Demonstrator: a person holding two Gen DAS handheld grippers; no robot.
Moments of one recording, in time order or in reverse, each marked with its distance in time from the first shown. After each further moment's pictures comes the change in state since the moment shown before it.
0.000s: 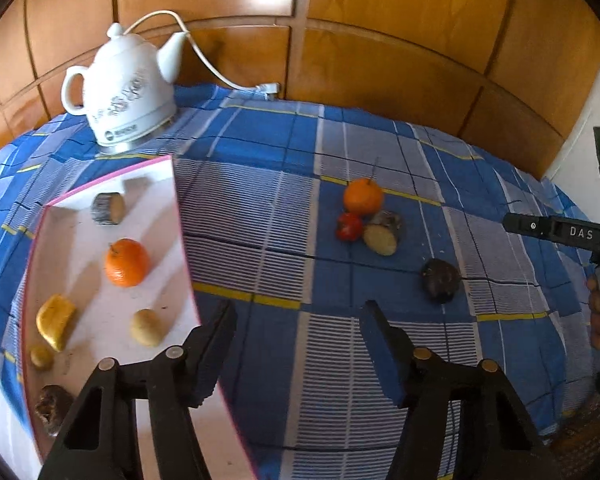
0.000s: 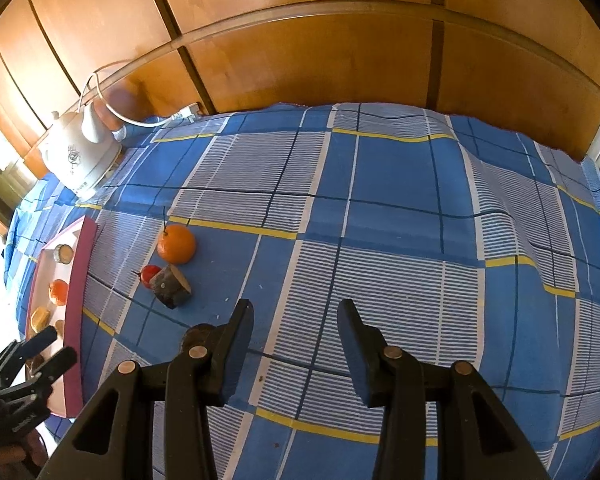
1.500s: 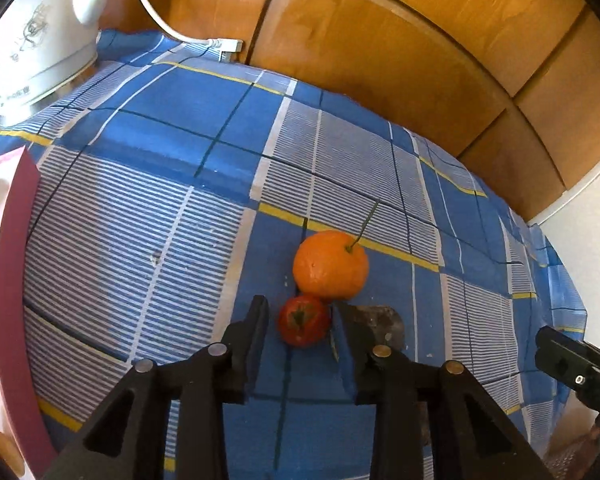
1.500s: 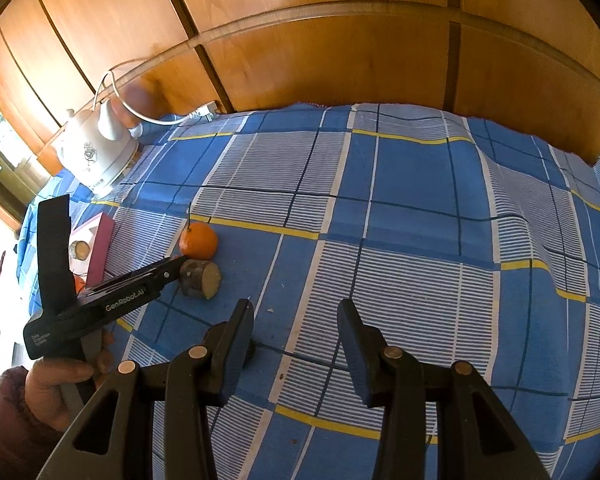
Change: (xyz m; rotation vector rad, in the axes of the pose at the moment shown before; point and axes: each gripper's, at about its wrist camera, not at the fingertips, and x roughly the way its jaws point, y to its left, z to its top) left arm 0.123 -0.019 0.071 -0.155 0.089 -0.200; right arm -0.003 0.008 0.000 -0.010 0.007 0.046
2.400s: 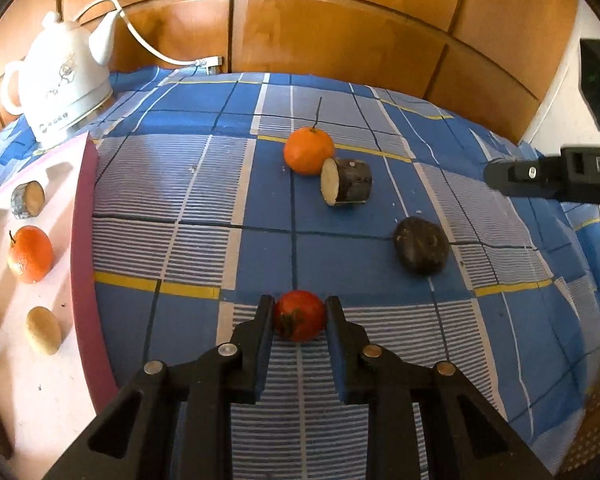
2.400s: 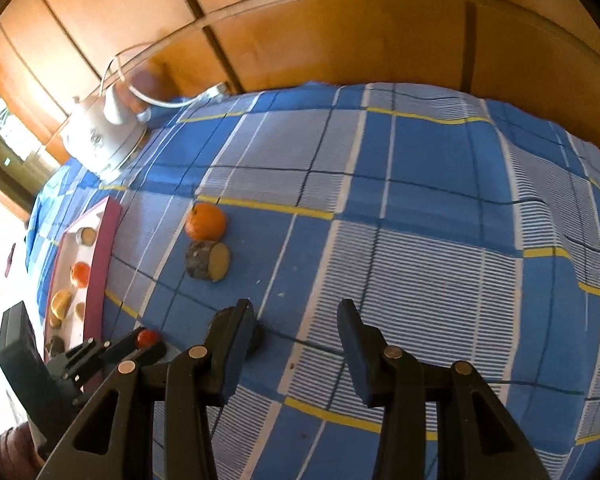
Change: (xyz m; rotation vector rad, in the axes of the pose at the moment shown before) left arm -0.054 -0.008 -0.101 0.234 -0.060 0.102; right arm 0.017 0.002 -0.004 -0.019 0.061 0.053
